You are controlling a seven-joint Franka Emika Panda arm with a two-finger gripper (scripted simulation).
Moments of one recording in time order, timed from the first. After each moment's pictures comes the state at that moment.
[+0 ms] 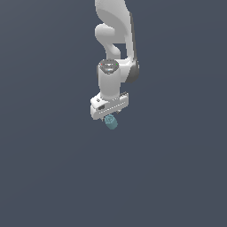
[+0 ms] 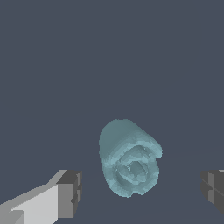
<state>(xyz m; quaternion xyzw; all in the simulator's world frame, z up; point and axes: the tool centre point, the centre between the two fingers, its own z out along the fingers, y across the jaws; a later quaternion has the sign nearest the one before) -0.078 -0.015 0.112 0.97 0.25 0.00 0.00</state>
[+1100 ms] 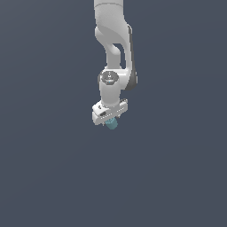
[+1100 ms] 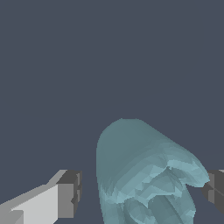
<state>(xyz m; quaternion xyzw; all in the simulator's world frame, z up) -0.082 -0.015 0.063 0.96 0.26 0.00 0.00</state>
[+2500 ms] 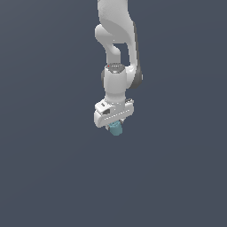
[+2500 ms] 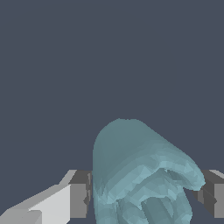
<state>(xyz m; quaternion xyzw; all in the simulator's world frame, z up) -0.017 0.007 0.112 0.96 0.26 0.11 0.03</state>
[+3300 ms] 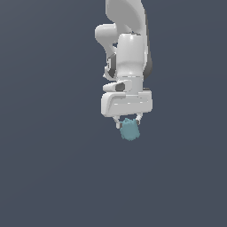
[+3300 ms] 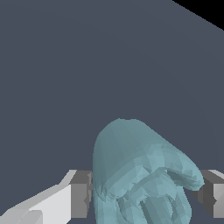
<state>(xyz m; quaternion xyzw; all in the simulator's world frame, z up) 0.073 0.054 0.256 0.91 0.24 0.33 0.09</state>
